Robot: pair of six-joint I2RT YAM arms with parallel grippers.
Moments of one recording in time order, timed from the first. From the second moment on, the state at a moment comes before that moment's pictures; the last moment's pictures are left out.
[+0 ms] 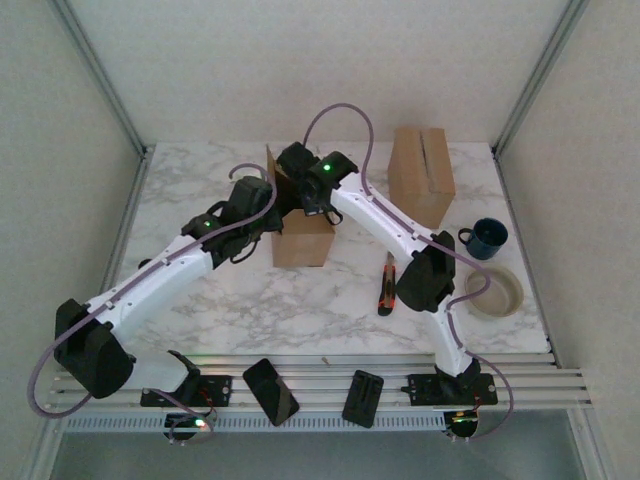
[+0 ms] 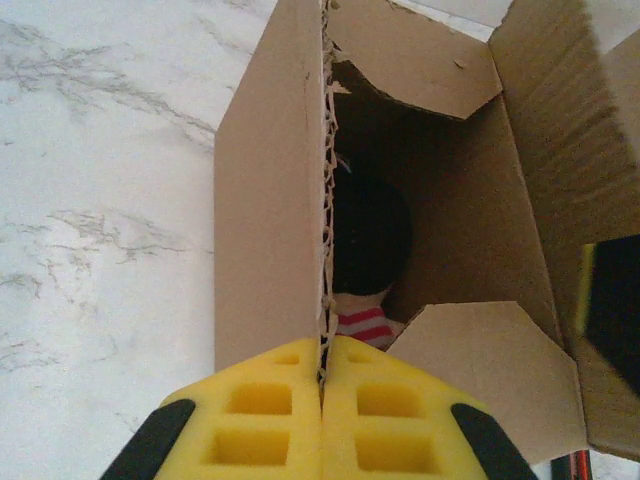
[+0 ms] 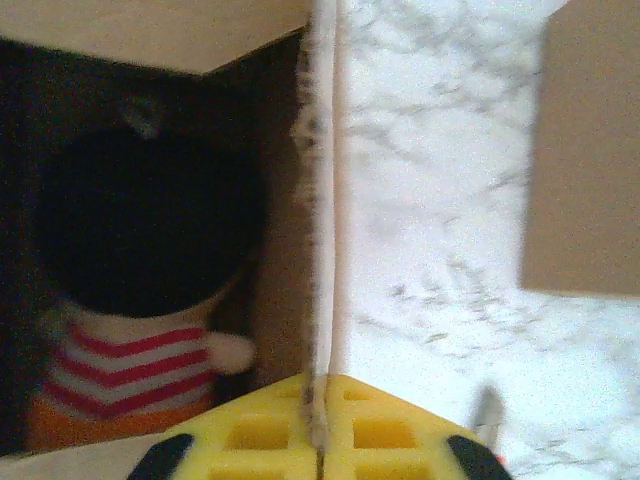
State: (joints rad) left arm -0.58 1.35 1.19 -0.53 -0.30 -0.65; right arm 0.81 2.16 2.28 -1.32 0.47 0.49
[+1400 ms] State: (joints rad) left arm -0.85 1.54 1.39 -0.66 -0.77 -0.10; right arm 0.67 1.58 1.81 -1.03 -0.13 -0.04
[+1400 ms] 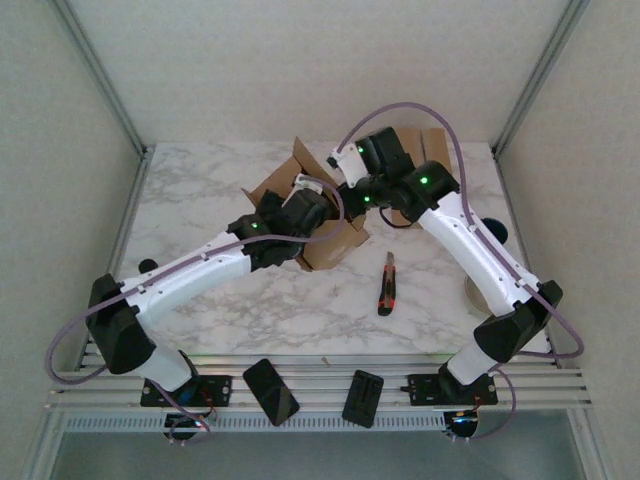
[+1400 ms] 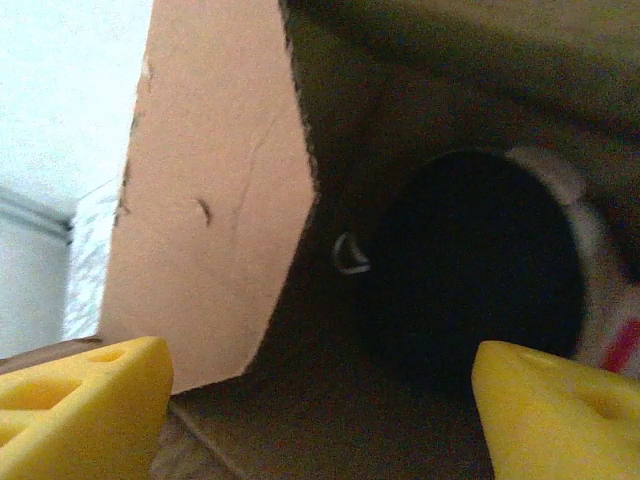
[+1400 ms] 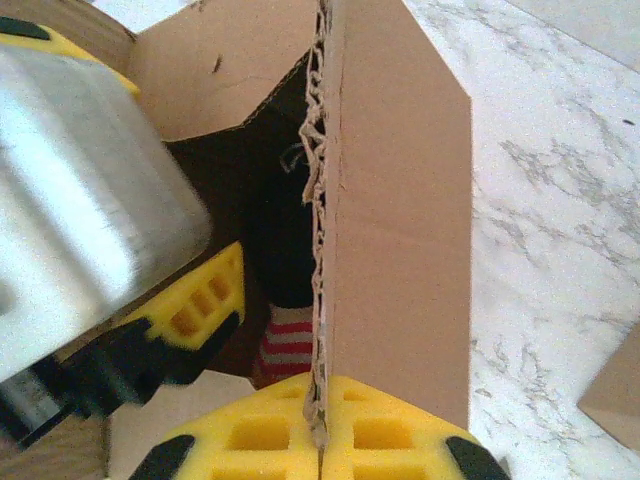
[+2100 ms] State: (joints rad) left arm -0.79 1.53 1.35 -0.46 -0.87 0.05; right arm 0.65 1.53 1.73 -1.03 -0.26 -0.10
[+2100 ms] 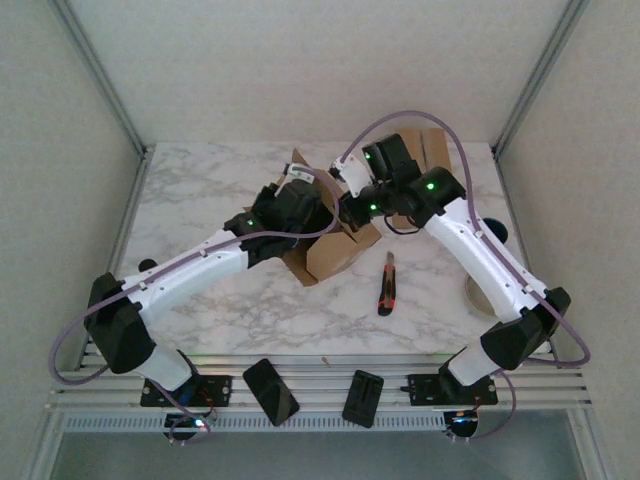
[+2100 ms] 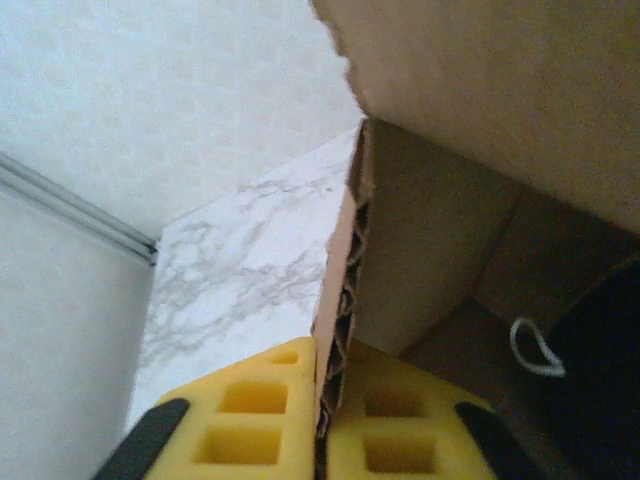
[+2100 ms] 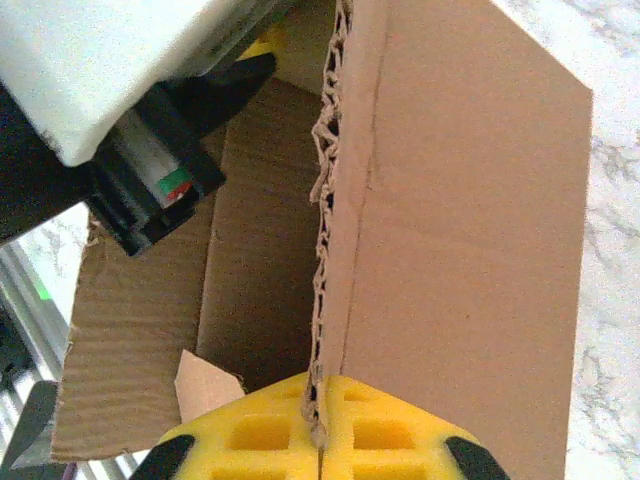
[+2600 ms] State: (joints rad) left arm -0.76 1.45 1.35 -0.62 -0.72 -0.01; right arm 0.66 1.49 1.68 -0.99 -0.25 -0.10
